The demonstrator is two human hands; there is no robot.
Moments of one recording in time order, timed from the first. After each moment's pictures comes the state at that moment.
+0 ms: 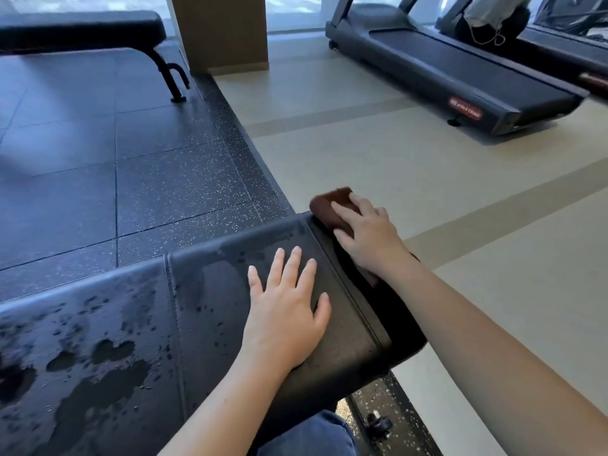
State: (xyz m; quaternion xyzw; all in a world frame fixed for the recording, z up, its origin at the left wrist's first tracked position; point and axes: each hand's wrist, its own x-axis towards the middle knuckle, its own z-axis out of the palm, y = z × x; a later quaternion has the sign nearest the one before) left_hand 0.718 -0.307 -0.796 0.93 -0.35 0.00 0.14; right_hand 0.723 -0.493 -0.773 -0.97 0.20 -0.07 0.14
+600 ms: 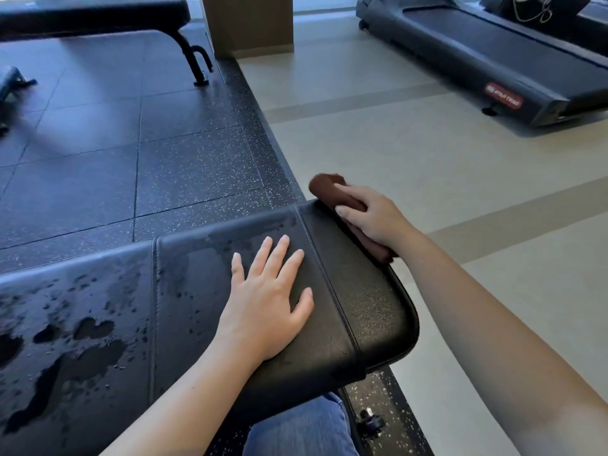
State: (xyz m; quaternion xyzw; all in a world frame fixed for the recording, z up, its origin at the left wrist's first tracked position) left_hand 0.717 -0.310 -0.789 0.94 -0.33 -0.01 0.11; right_hand 0.738 -0.542 -0.776 -0.91 0.11 -0.07 0.40
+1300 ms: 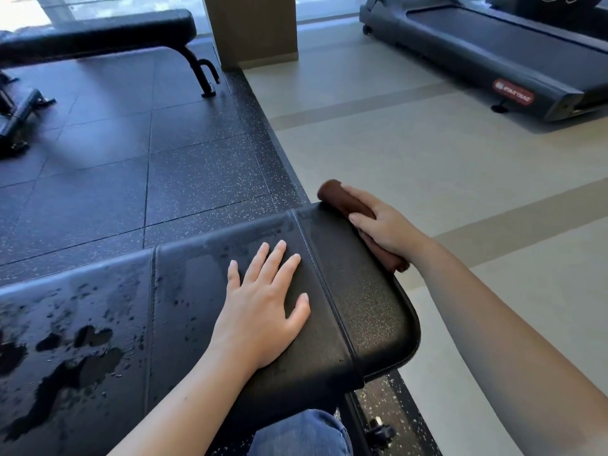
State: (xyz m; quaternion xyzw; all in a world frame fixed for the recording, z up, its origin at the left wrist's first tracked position) left_hand 0.716 -0.310 -0.788 0.94 -0.32 -0.01 0.11; right_hand 0.728 -0.557 -0.787 -0.86 0.08 -0.04 0.50
